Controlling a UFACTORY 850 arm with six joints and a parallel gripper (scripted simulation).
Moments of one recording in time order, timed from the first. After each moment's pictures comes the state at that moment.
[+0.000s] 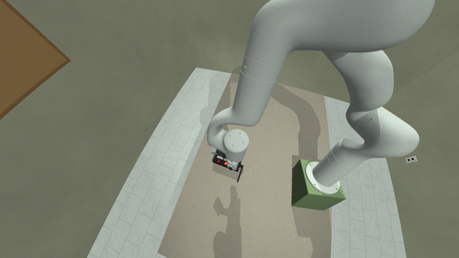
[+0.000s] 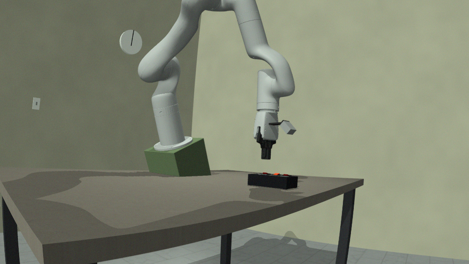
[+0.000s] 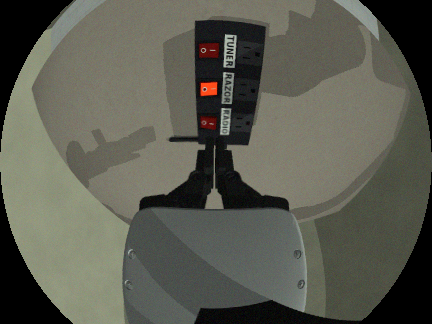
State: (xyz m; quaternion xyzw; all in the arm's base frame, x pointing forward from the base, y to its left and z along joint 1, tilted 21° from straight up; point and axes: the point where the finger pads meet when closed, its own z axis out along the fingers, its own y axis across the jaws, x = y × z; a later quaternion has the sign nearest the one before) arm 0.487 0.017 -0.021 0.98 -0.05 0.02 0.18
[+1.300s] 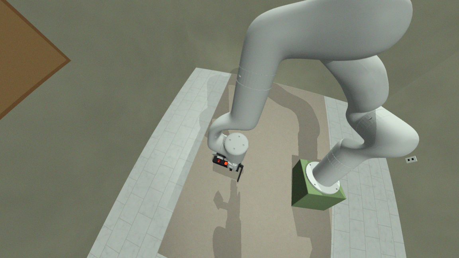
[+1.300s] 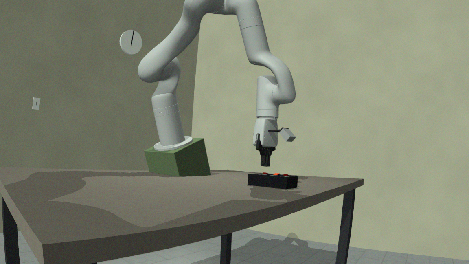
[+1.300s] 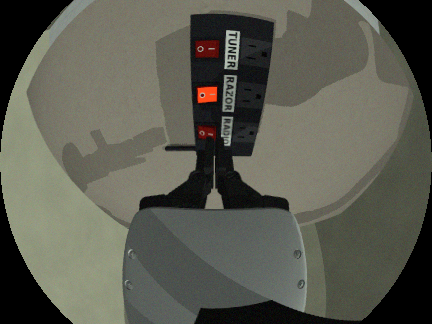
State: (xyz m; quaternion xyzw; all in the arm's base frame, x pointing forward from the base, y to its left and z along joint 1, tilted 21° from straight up) arm 0.487 0.007 -0.045 0.98 -0.05 0.02 0.18
